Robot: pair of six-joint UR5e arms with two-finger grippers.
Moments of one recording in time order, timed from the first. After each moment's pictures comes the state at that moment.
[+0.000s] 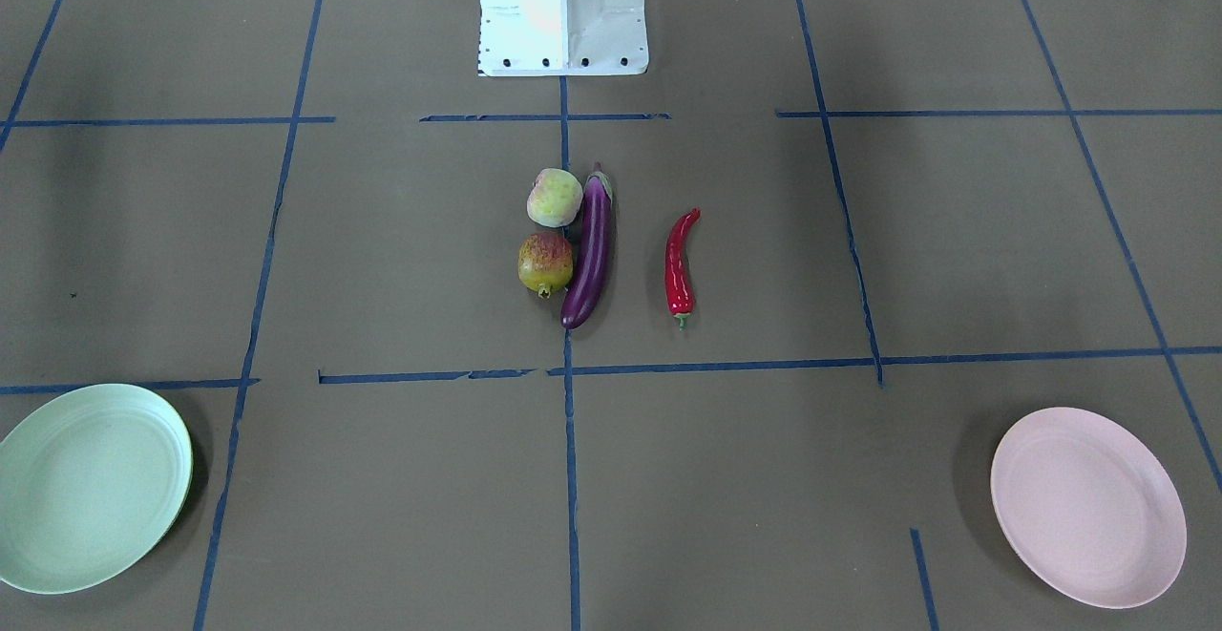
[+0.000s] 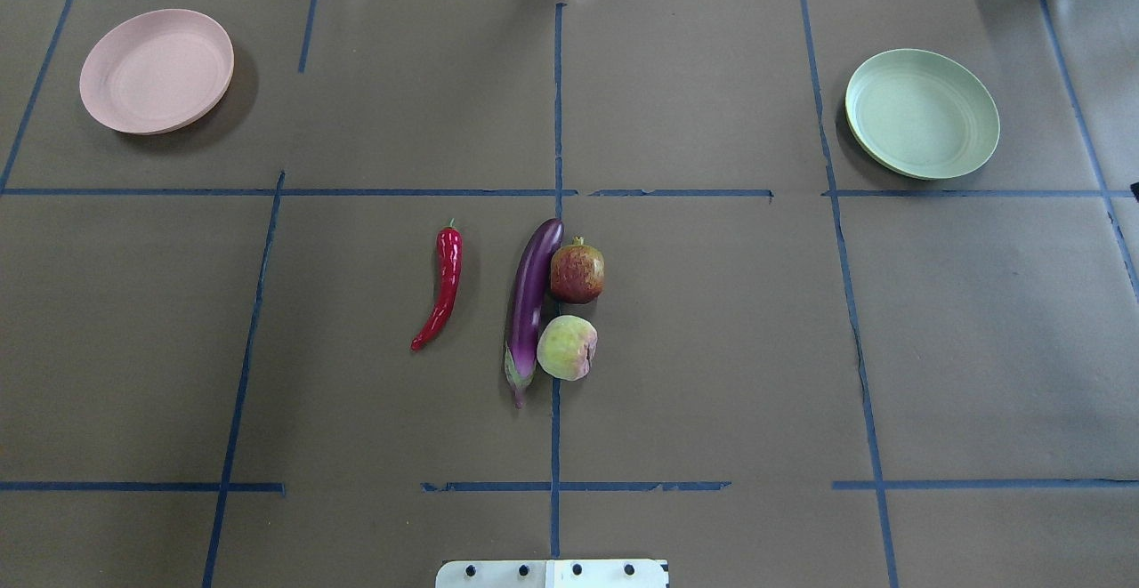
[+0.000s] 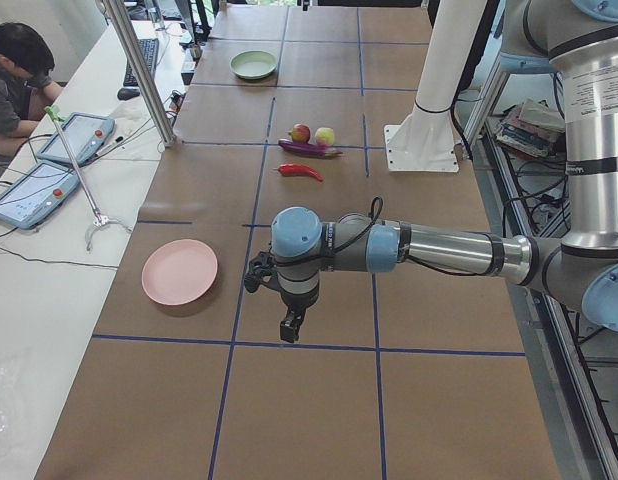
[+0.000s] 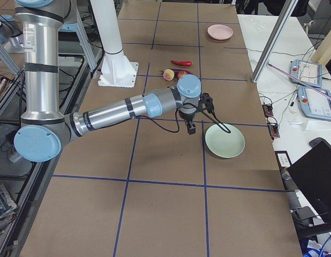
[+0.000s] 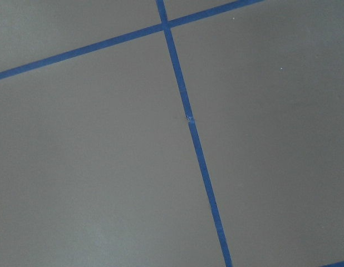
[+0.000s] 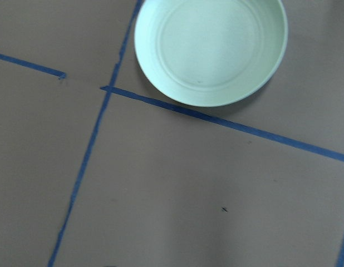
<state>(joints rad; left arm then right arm) -1.57 -1.39 -1.87 -1.51 -2.30 0.30 1.32 -1.56 1.95 -1.52 2.50 0.14</state>
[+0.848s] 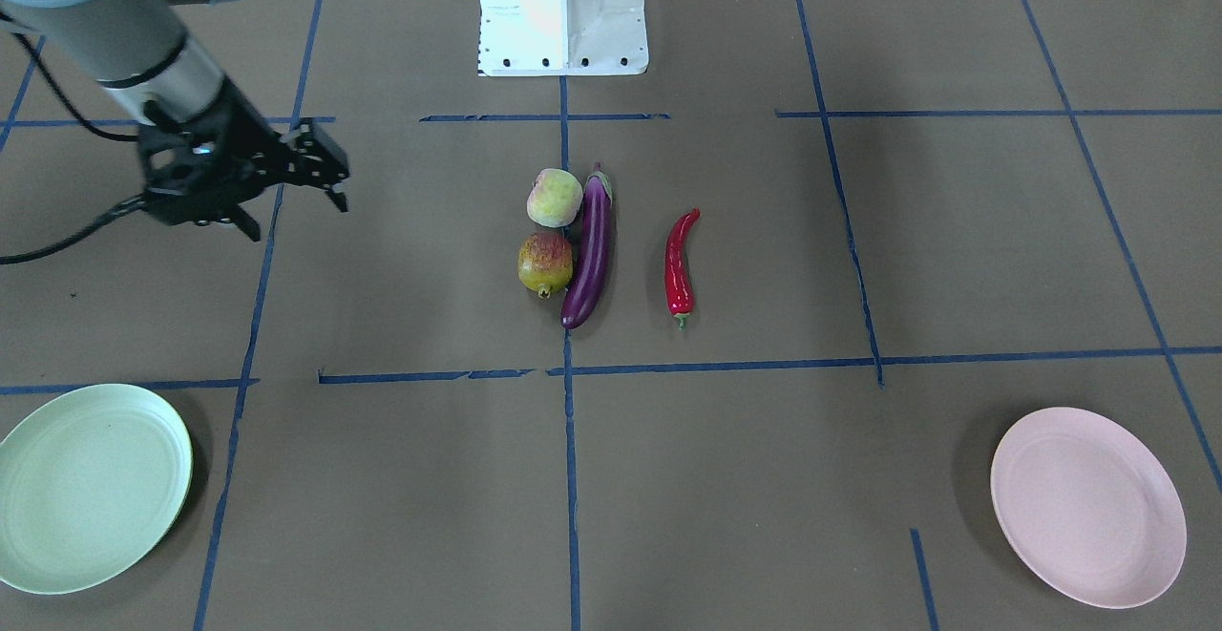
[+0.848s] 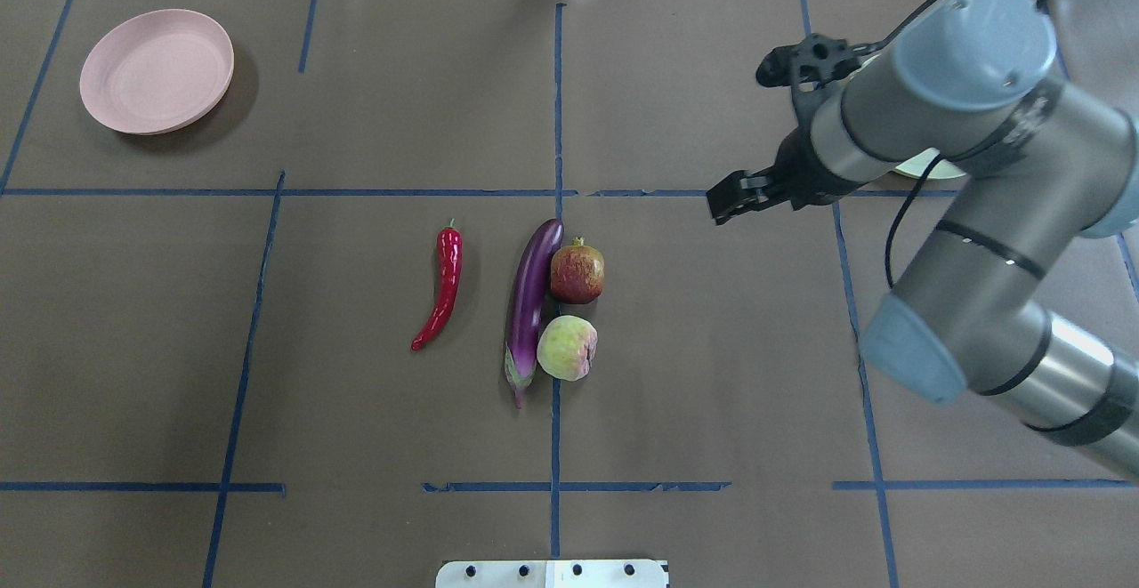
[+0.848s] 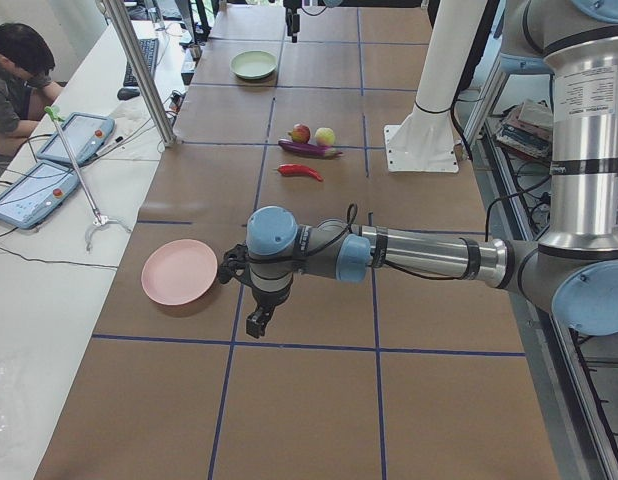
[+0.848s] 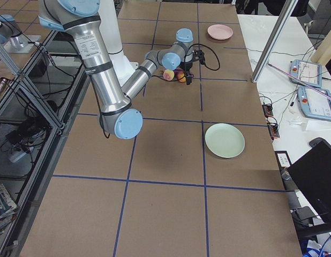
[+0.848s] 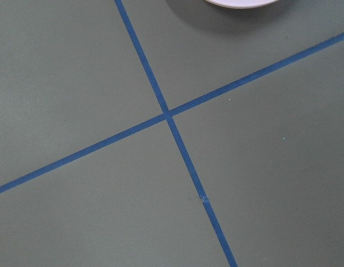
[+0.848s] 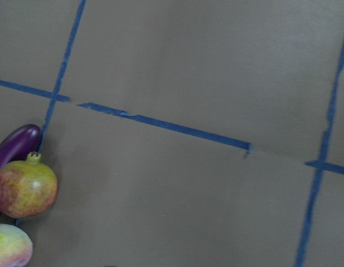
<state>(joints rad) -1.56 -1.49 -1.75 -1.62 -2.31 0.30 0.71 -1.10 1.93 -1.54 1.99 0.91</state>
